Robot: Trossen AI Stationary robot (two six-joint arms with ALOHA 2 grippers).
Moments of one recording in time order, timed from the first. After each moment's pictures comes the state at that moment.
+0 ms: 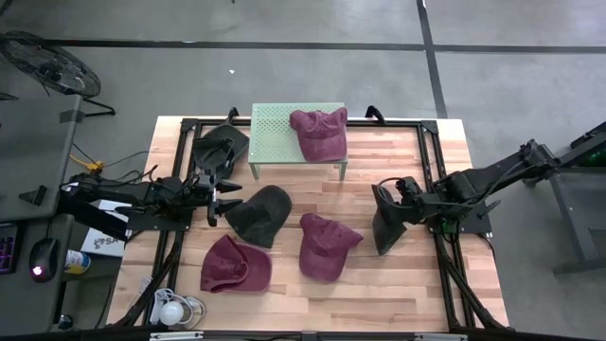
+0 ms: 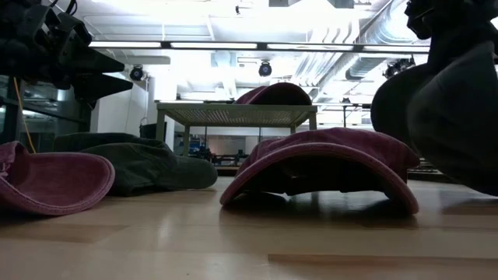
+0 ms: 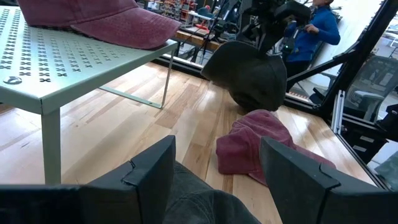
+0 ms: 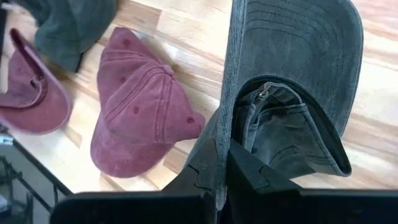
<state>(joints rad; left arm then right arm) -0.12 0.11 0.04 0.02 -0.27 -0.29 0.37 0.96 0.87 -0.98 0.24 1.55</state>
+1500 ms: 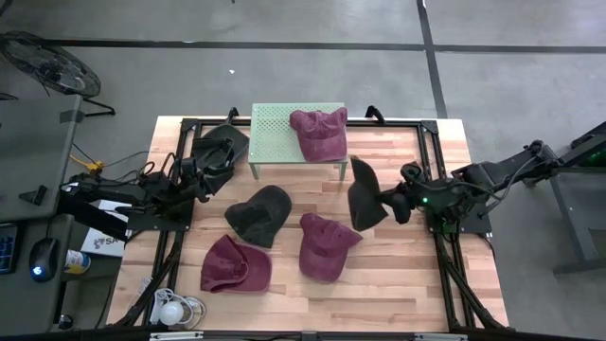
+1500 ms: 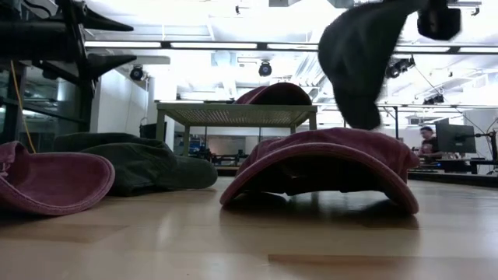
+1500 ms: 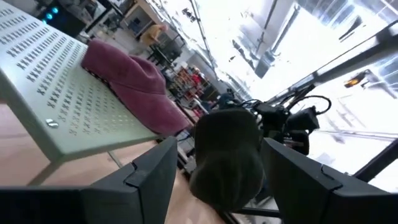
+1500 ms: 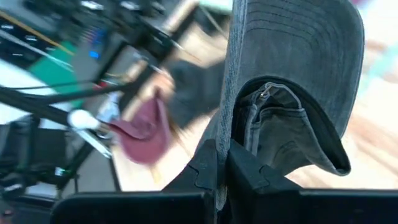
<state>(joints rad) -0.12 0.11 0.04 0.35 -0.50 -0.73 0.37 0.82 0.87 -0.60 0.47 1.06</state>
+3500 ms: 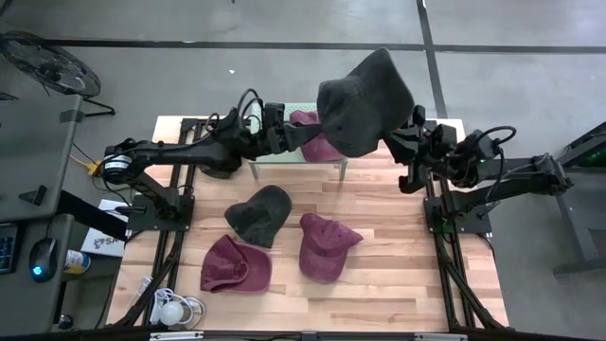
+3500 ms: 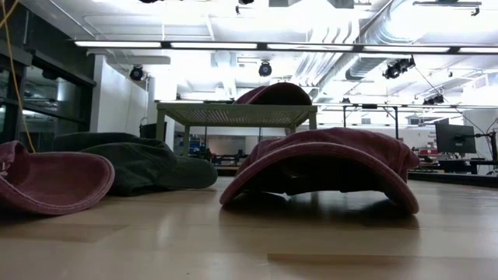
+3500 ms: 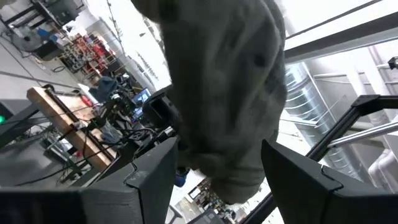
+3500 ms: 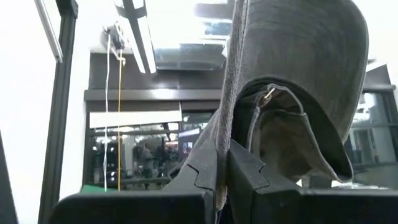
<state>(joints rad) 0.18 1.49 1.18 0.84 0.12 -1.02 0.02 0.90 0.87 0.63 0.14 -0.04</state>
